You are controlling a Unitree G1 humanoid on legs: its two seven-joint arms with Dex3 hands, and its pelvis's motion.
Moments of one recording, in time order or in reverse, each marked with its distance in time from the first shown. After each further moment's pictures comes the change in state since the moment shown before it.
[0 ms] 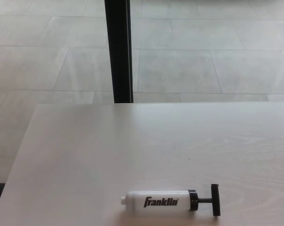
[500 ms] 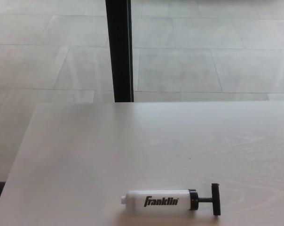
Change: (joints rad) left_arm -0.346 0.148 0.064 -0.157 -0.106 -0.034 -0.059; right_arm -0.279 -0.166 -0.180 -0.080 0.134 -0.101 0.068
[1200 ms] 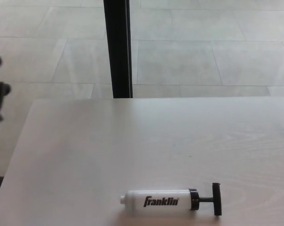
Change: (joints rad) left_arm -0.199 -0.170 -0.508 -0.647 0.084 0.027 0.013; right_arm -0.121 0.167 0.322 -0.517 -0.016 0.030 0.033
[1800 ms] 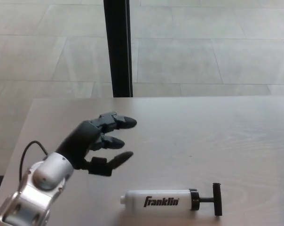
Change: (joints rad) left_arm -0.013 -0.086 -0.541 -0.032 0.239 0.065 -0.004; right_arm -0.074 0.085 0.106 -0.101 -0.029 0.070 -0.019
